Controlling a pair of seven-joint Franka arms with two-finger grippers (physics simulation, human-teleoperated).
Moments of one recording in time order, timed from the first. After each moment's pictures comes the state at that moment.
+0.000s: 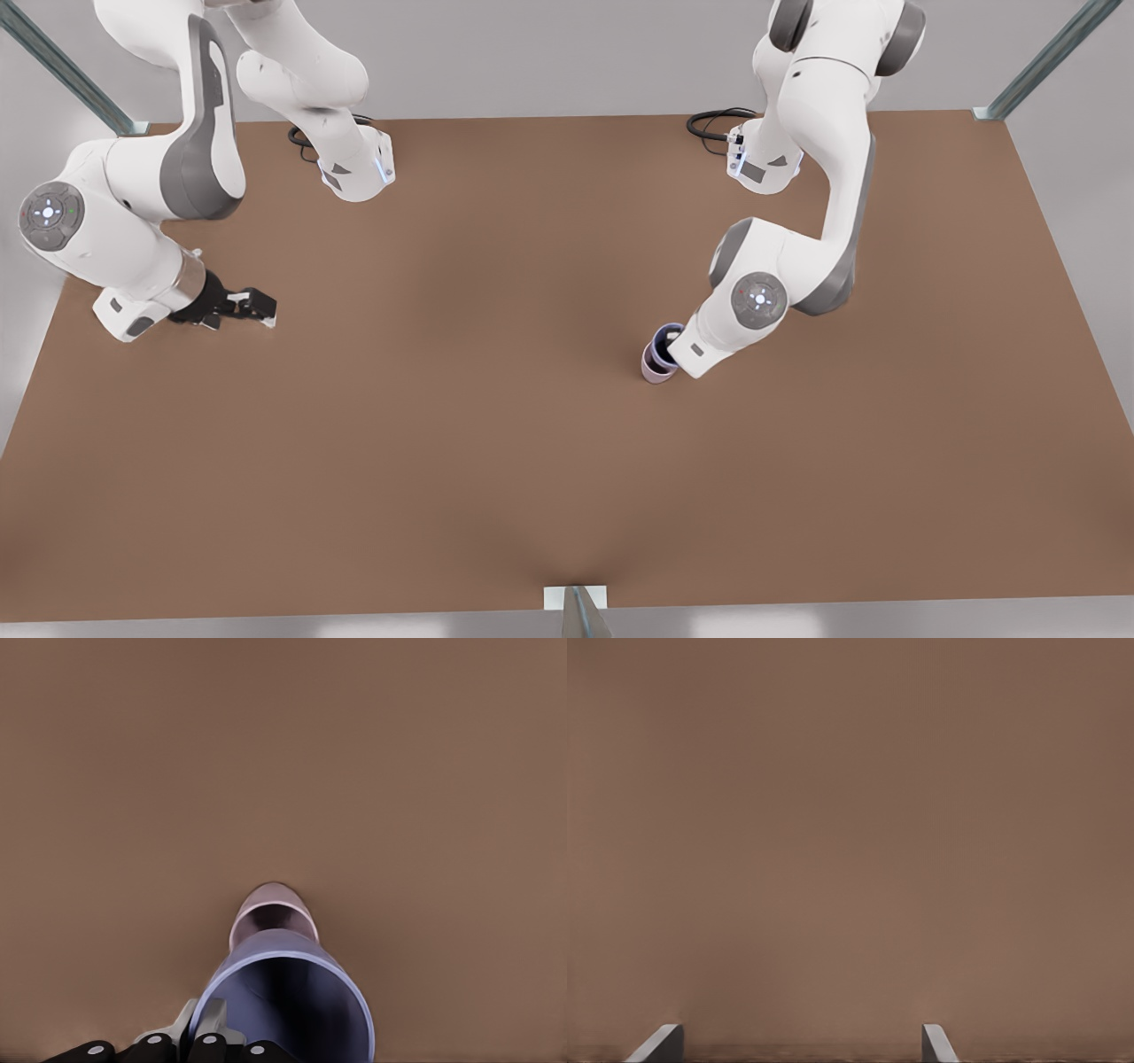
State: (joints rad) left arm -0.53 0.42 0.10 -1.56 -0.14 1.81 -0.34; right arm -0.06 0.02 0.10 -1.75 0.06 1.72 0.01
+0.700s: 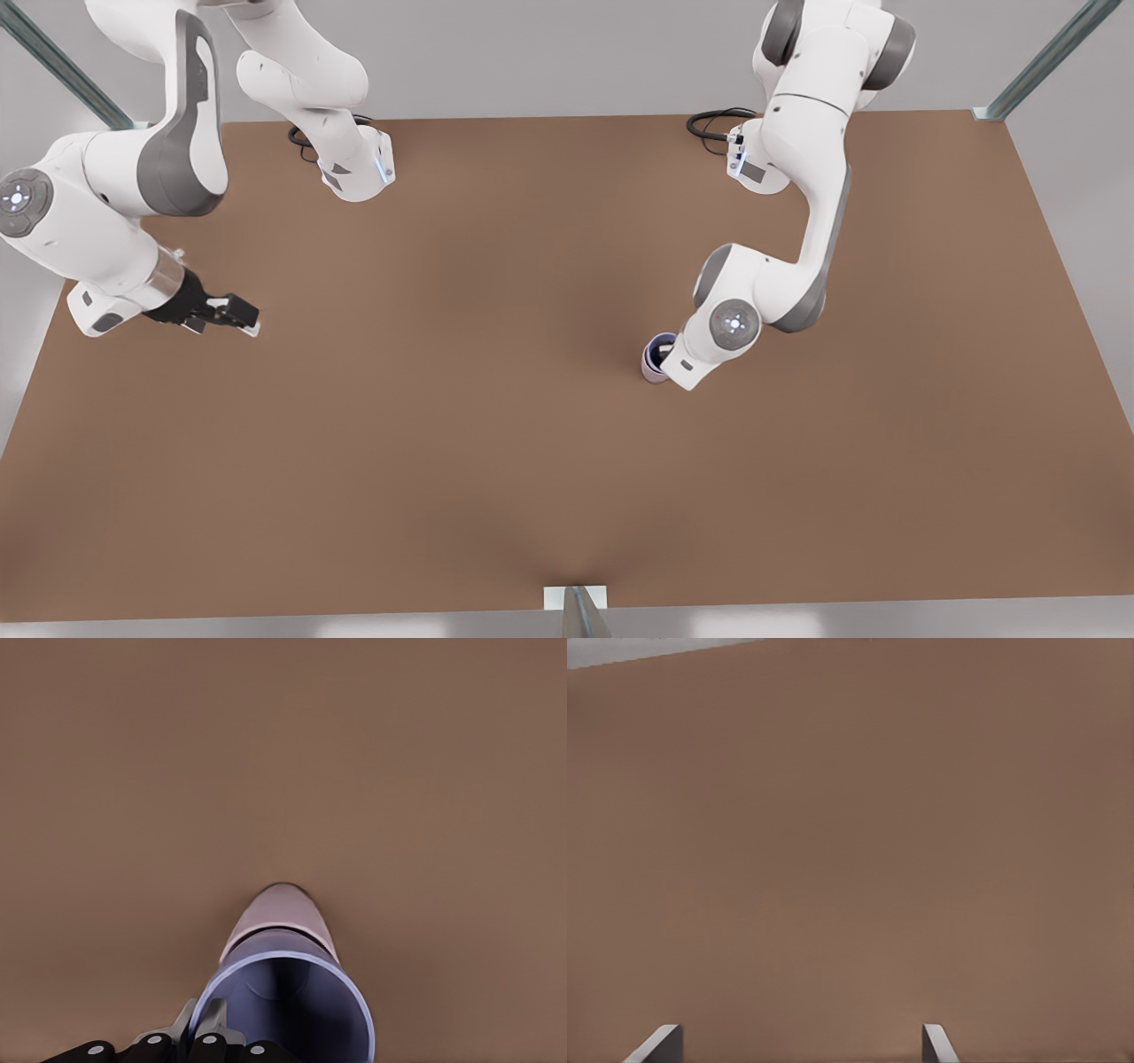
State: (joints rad) left arm -0.53 0.49 0.08 -1.66 -0.14 1.93 -0.46; right arm -0.11 0.05 0.10 -1.68 0.07 1.75 0.09
